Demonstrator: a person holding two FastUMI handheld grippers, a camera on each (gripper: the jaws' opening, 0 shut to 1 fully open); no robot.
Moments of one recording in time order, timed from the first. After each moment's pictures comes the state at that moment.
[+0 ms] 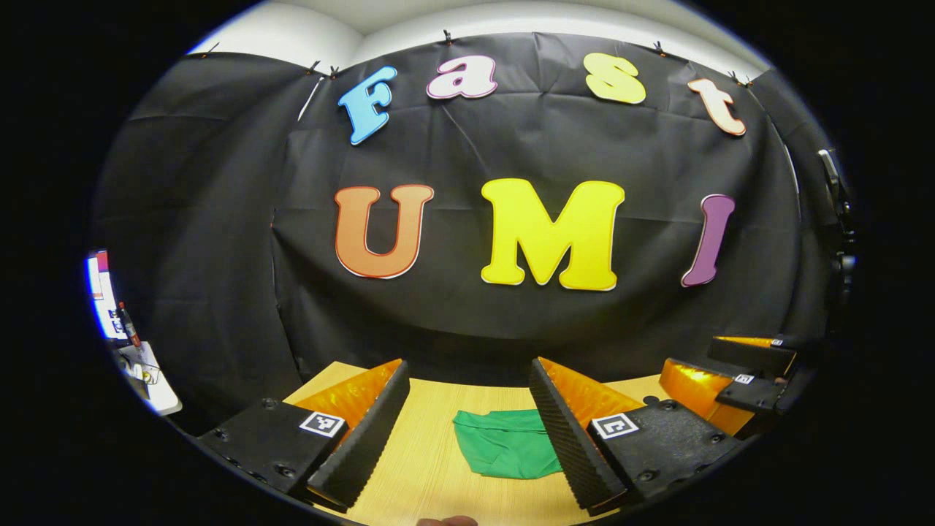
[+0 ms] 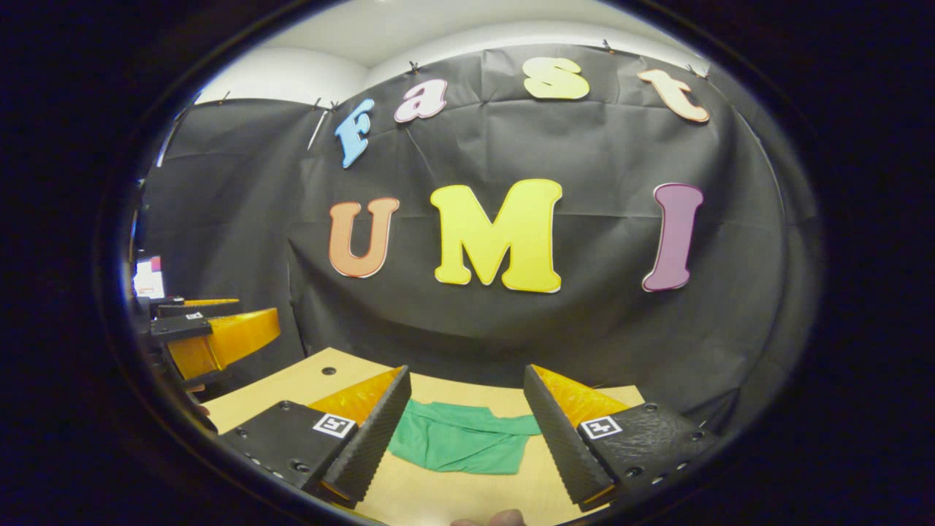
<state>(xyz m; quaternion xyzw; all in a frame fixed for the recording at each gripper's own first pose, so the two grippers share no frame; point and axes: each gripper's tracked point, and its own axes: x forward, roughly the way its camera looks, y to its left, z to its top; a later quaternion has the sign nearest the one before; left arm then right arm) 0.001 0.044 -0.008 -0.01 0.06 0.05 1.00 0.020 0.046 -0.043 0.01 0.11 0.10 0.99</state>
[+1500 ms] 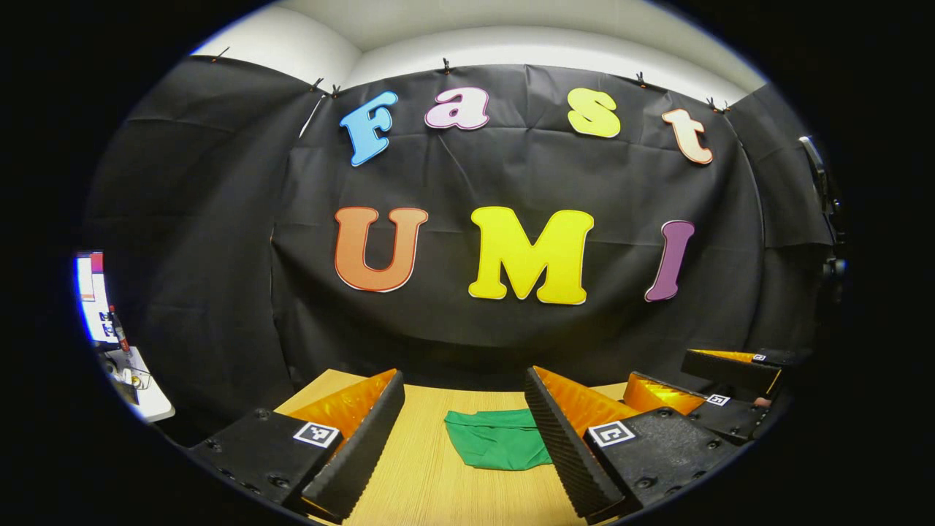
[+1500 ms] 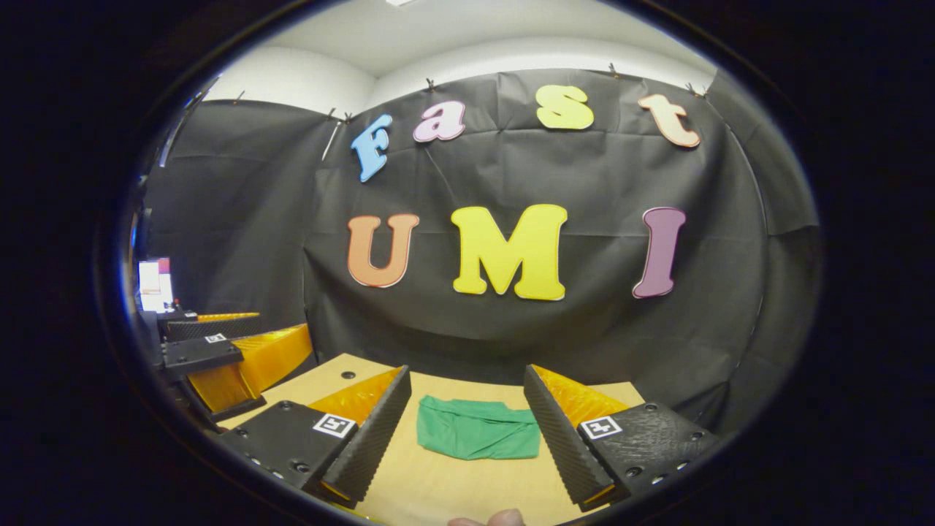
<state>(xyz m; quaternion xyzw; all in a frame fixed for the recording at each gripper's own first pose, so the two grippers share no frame) -0.069 0.055 -0.006 -0.02 0.05 0.02 1.00 -0.056 0.095 -0.021 0.01 0.08 0.08 0.99</state>
